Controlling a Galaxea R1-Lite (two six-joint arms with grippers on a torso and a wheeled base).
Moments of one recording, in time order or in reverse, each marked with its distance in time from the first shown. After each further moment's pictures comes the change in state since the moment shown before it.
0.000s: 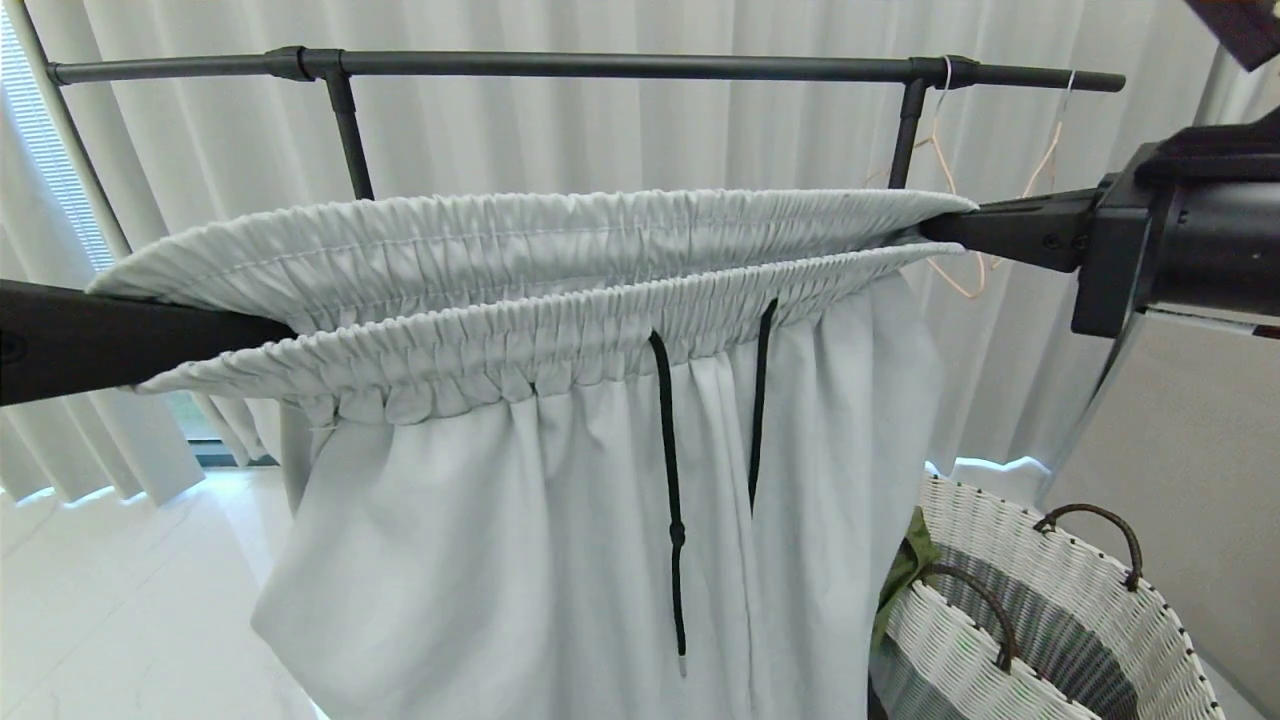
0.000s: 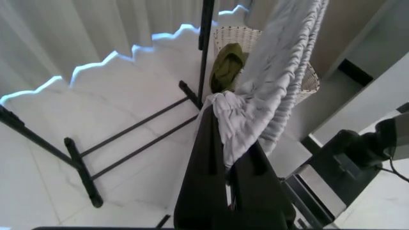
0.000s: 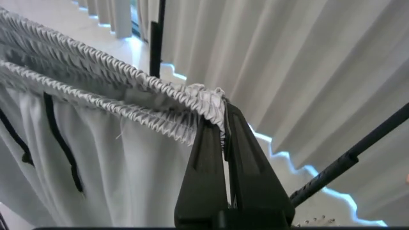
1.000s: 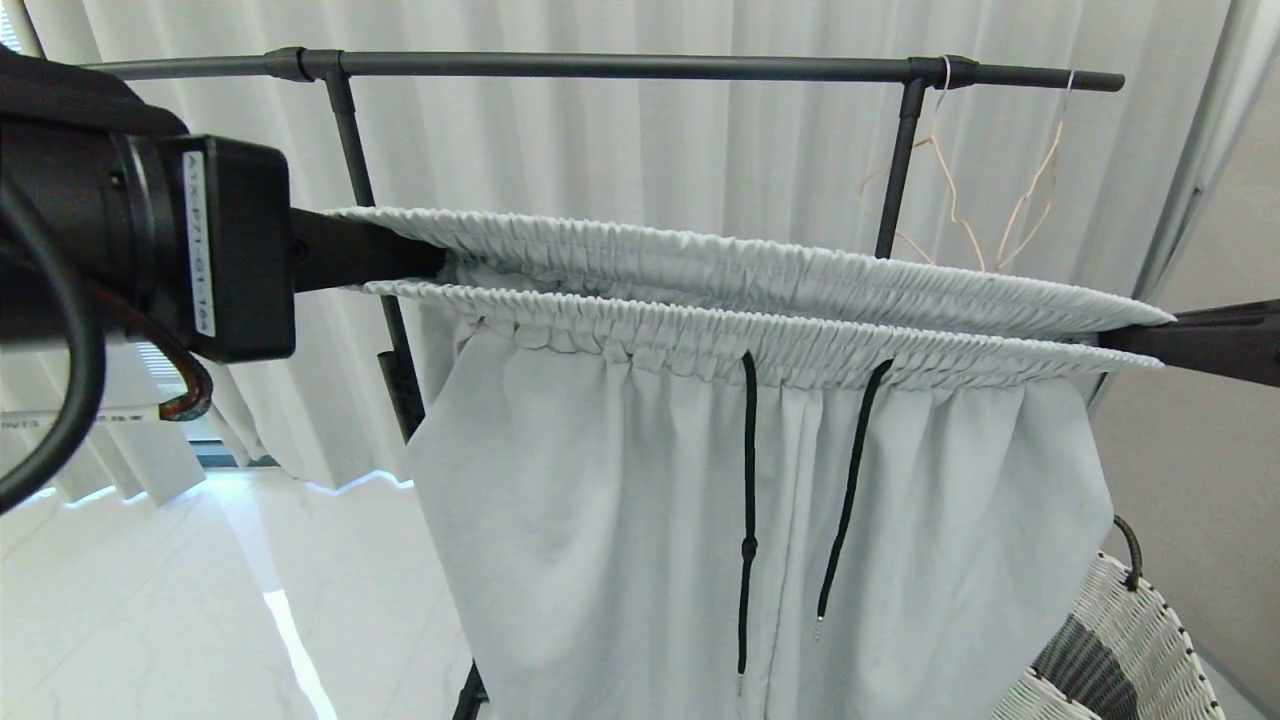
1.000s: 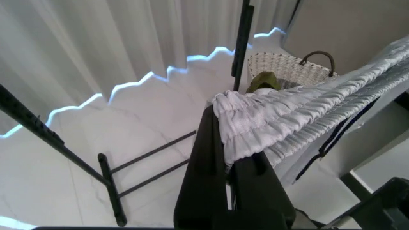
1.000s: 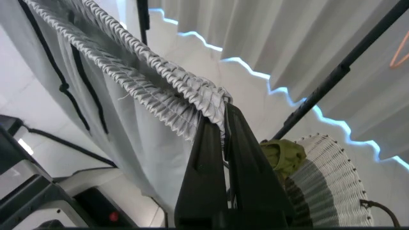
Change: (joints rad) left arm 0.024 0.154 -0.017 -0.184 0.149 0.058; right arm -0.050 -0.220 0.037 0.392 -0.056 0.041
